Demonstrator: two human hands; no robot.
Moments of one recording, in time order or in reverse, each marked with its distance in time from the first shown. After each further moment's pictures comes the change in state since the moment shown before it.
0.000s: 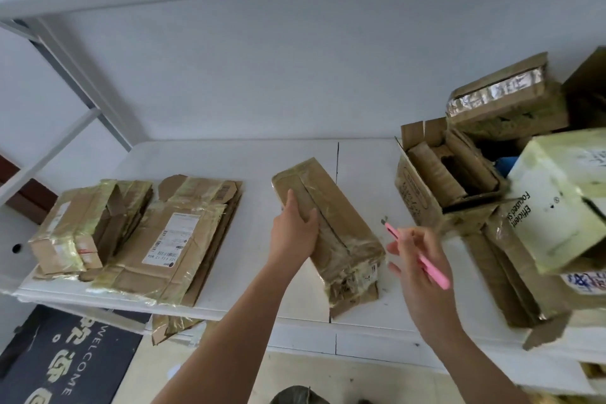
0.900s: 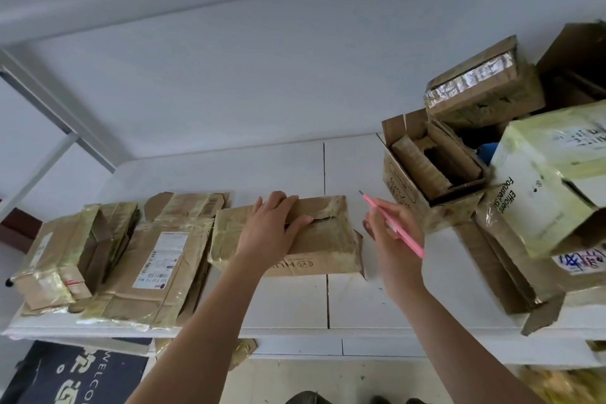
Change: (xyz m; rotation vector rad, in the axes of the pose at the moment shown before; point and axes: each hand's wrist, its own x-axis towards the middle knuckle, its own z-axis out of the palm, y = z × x) left_hand 0.029 -0.016 -0.025 0.543 -0.055 0.494; right_hand 0.047 0.034 0.029 0.366 0.159 0.024
